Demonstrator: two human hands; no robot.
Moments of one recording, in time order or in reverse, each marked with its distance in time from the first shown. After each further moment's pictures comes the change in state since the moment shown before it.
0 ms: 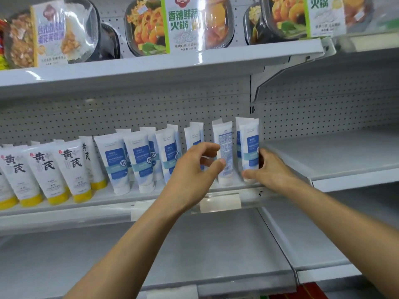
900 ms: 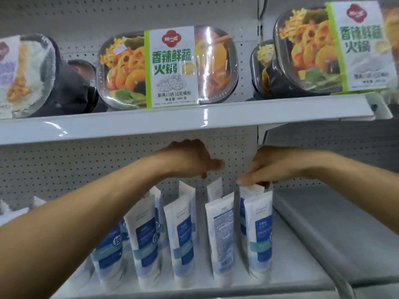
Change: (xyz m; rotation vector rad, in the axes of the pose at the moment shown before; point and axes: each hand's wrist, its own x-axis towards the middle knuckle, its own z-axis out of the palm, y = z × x) left_hand 0.210 0.023 -0.038 0.692 -0.355 -0.086; right_hand 0.141 -0.095 -0.089 -0.574 -0.491 -0.150
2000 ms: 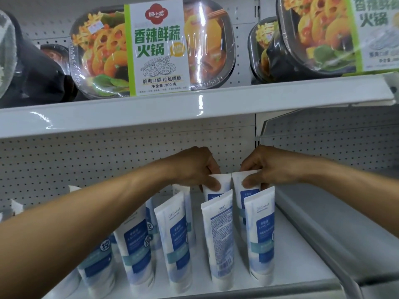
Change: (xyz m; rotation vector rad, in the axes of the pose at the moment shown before) left_hand 0.041 -0.015 0.040 -0.145 -0.179 0.198; right_hand 0.027 0.031 0.023 0.229 0.047 -0.206
